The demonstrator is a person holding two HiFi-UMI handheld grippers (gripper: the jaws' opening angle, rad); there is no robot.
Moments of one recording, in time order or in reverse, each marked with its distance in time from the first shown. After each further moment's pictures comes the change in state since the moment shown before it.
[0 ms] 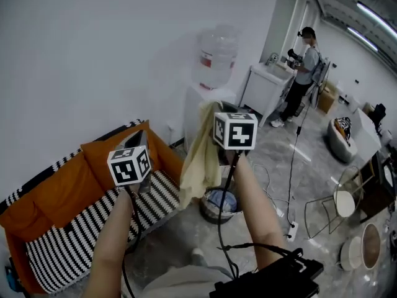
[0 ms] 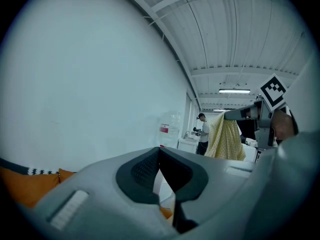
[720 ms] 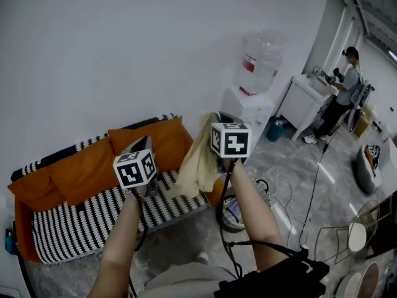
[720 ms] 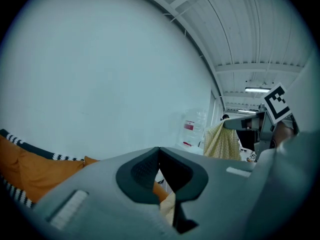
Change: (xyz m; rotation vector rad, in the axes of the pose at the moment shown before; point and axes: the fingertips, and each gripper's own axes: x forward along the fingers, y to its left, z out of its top) left arm -0.018 0.090 -0.032 -0.109 0.034 0.256; right arm 0.094 0.099 -0.044 -0.010 0.072 0.256
